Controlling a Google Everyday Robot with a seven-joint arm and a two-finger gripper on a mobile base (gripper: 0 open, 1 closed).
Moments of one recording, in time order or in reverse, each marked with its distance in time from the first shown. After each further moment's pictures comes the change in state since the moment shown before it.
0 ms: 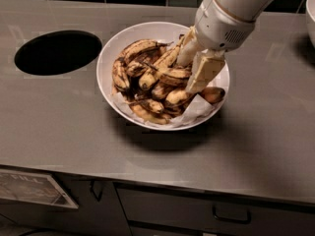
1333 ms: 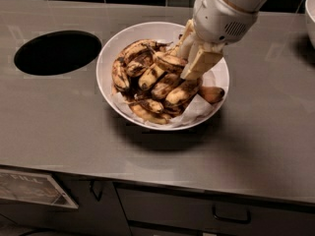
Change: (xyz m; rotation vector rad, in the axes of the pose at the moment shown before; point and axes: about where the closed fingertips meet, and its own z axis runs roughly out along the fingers) arm -0.016 0.000 -0.019 0.048 0.015 -0.021
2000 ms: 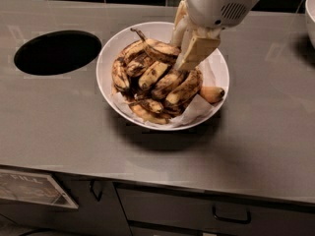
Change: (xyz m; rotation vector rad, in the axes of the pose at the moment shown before) arm -0.032 0.002 -0.034 0.080 0.037 -0.047
